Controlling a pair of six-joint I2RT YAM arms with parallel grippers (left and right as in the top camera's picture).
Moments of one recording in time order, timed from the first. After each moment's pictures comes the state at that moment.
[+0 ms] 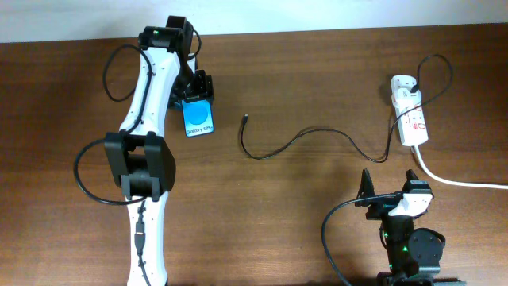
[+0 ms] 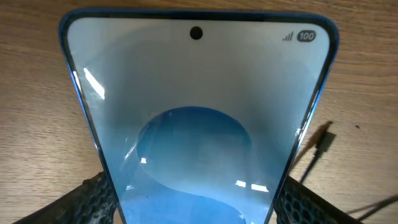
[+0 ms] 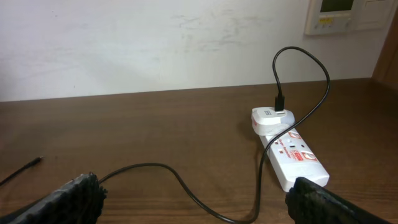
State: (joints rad) left arm -0.15 2.51 2.48 -1.48 0.10 -0.27; right arm -0.06 0.01 0.01 -0.07 -0.02 0.07
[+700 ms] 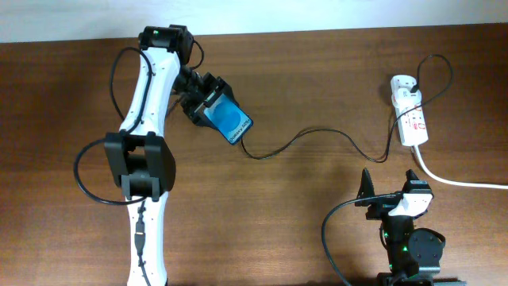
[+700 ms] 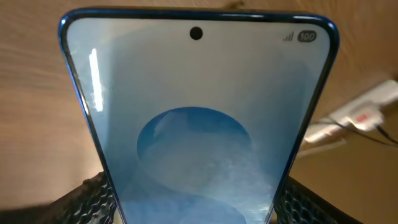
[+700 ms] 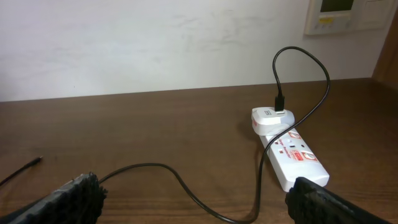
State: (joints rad) left arm -0.15 2.51 2.48 -1.68 0.64 -0.72; right arm -0.06 0.01 0.01 -0.07 -0.02 0.07
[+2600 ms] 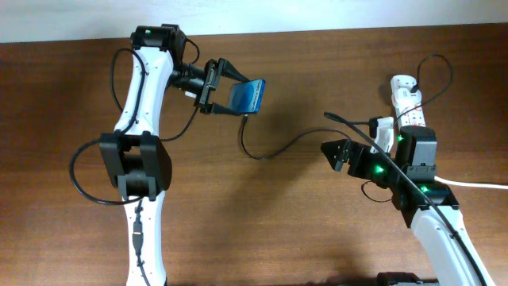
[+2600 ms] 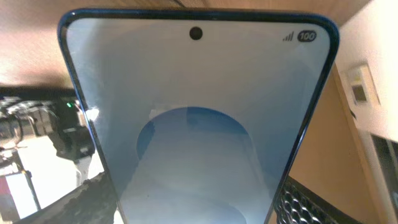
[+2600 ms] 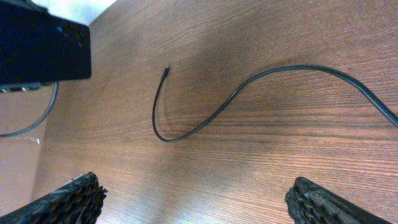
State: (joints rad) left arm -0.12 2.51 2.49 -1.68 1.12 -1.07; right arm -0.05 1.15 0.66 -0.28 -0.61 0.41
